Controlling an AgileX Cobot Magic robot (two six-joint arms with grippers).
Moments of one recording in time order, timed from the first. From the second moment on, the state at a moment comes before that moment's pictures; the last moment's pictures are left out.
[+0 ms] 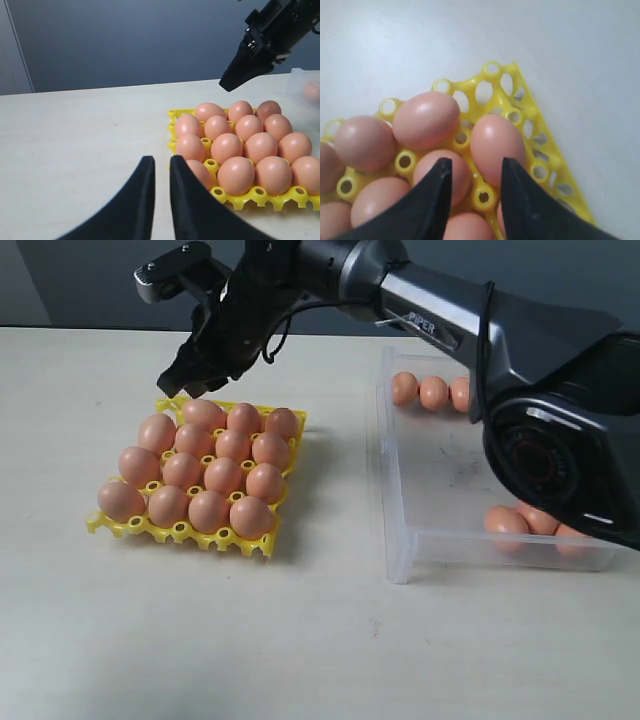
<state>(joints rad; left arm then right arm) -0.05 0.02 -0.01 0.11 0.21 -0.12 0.67 2.43 -2.28 0.31 0.92 -0.45</state>
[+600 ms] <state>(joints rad) -0.05 0.02 -0.01 0.11 0.21 -0.12 0.67 2.54 -2.33 0.40 0.86 -0.42</state>
